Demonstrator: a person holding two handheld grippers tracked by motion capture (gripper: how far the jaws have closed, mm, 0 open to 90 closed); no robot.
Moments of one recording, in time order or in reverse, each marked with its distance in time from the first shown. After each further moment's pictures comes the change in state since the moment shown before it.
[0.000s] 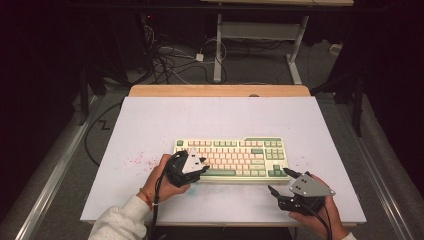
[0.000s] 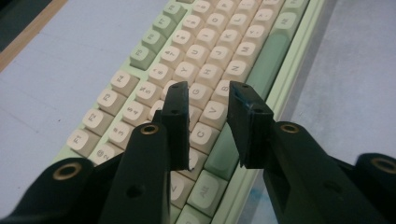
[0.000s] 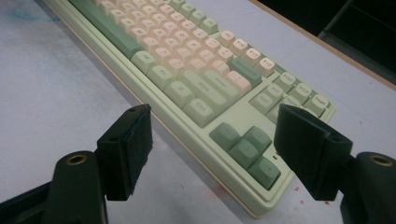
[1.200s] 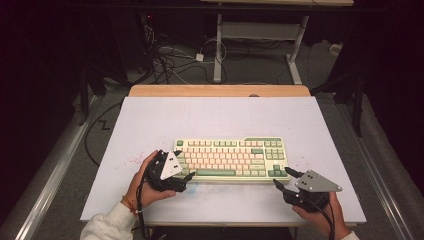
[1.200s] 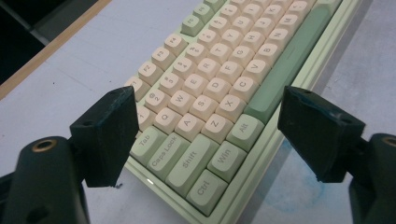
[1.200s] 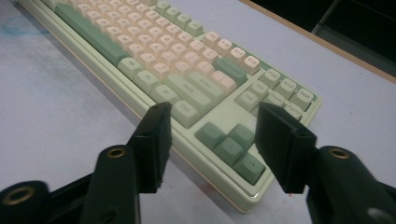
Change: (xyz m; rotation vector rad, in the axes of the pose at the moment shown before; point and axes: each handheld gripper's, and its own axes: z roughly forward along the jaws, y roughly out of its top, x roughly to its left) left arm 0.003 -0.040 -0.027 -0.047 0.118 -0.078; right arm -0.012 0.002 -0.005 -0.002 -0.006 0.059
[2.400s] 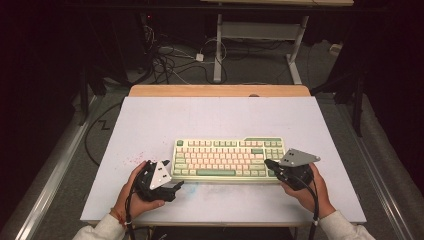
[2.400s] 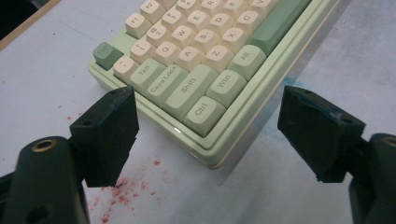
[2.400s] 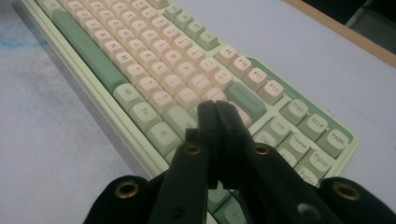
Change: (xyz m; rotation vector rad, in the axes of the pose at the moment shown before) left arm -0.003 -0.033 -0.013 0.059 0.019 -0.045; right arm -0.016 0.040 0.047 0.095 0.116 -0.018
